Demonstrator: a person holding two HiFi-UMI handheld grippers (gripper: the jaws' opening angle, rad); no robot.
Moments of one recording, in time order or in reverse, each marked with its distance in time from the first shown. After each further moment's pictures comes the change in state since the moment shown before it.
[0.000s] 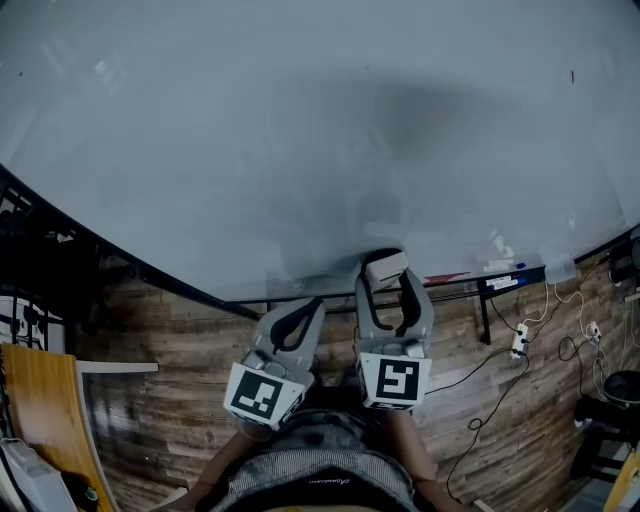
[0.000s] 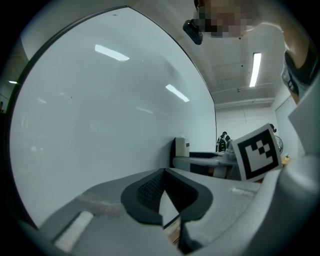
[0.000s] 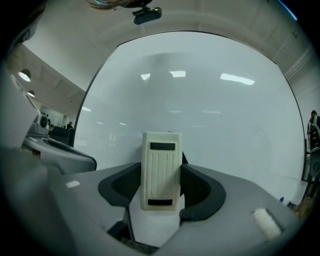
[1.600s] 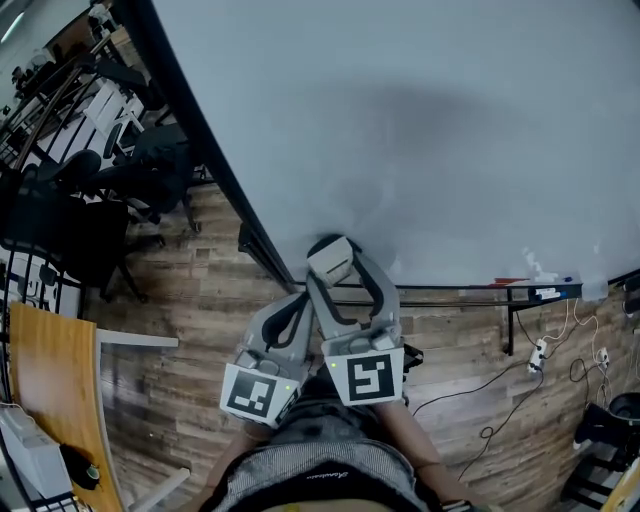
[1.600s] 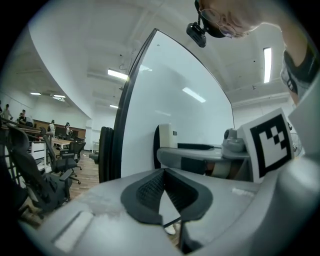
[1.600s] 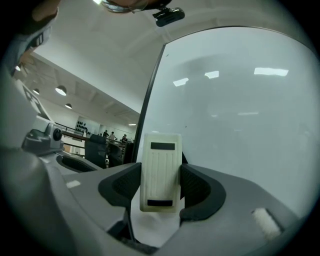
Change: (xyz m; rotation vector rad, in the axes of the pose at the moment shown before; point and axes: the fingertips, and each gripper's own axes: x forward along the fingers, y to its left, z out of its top) left arm -0.139 0.133 -0.024 -0.008 -0.019 0.202; right arm 0.036 0.252 0.028 -0.069 -0.060 0.389
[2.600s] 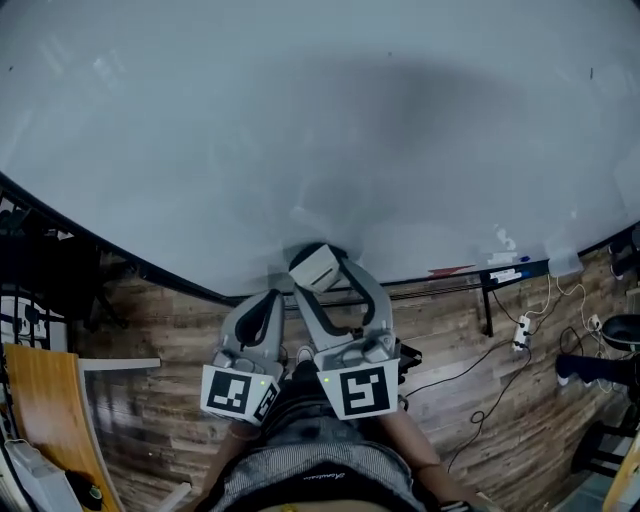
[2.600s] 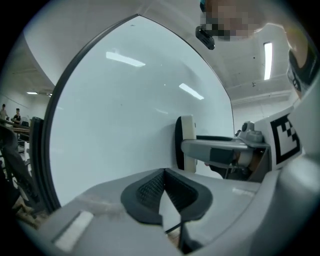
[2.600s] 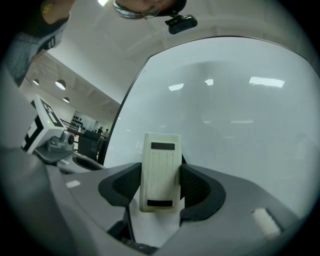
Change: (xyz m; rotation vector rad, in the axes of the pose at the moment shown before) left arm 0.090 -0.091 0.010 -0.008 0.016 -0.010; right arm -0.084 -0.136 0.001 -0.039 -0.036 -0.074
